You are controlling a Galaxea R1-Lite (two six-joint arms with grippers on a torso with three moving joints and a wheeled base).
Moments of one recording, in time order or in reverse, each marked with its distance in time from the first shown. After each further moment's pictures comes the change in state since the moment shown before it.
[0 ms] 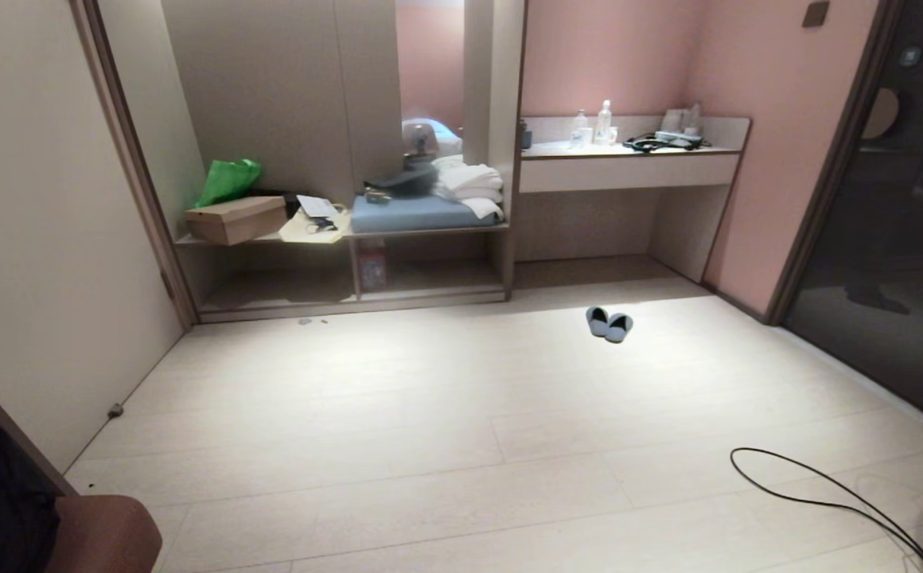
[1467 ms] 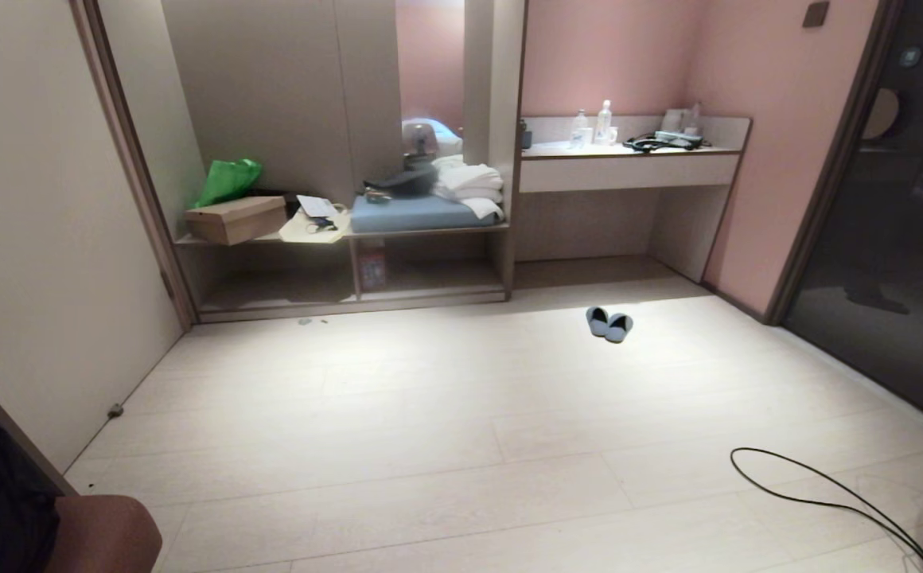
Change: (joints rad) left arm 0.000 0.000 0.000 0.000 0.000 0.000; right arm 0.000 0.000 0.000 0.002 0.001 0.015
